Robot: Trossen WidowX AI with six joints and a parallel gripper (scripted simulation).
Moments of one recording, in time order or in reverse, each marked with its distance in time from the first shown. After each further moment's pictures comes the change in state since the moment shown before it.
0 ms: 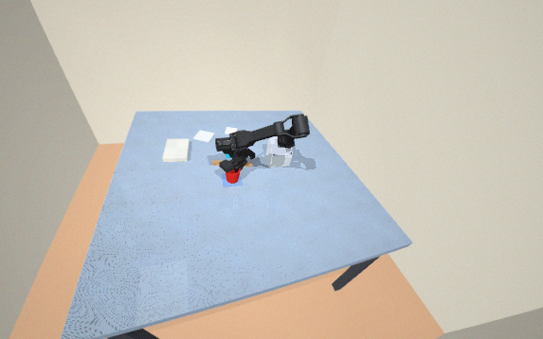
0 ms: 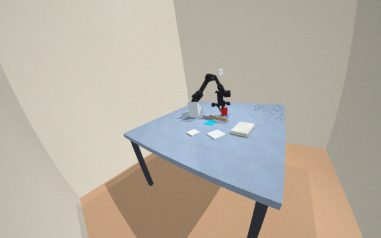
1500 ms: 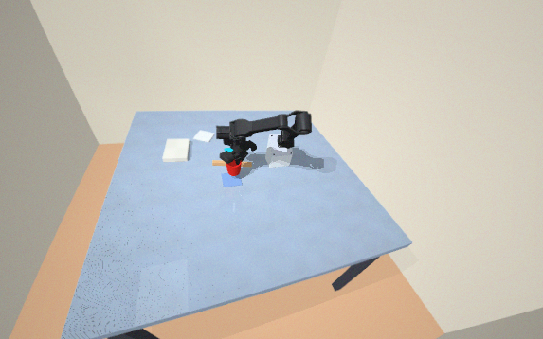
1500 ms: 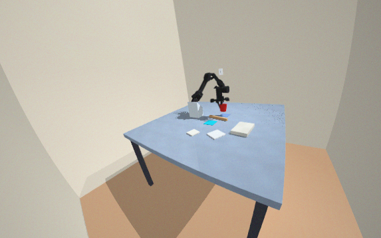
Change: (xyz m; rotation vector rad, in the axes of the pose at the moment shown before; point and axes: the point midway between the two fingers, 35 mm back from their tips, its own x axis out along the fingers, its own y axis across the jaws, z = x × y) arm -0.046 -0.007 0.005 0.015 0.005 -0.005
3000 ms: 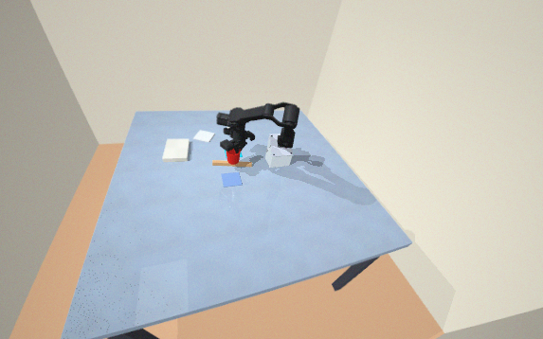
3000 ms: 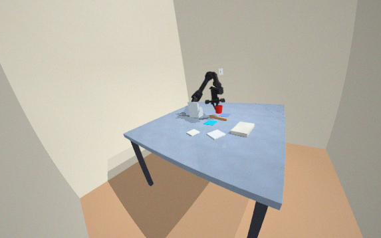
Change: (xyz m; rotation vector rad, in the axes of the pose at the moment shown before) arm -0.006 -0.049 0.064 -0.005 -0.006 0.005
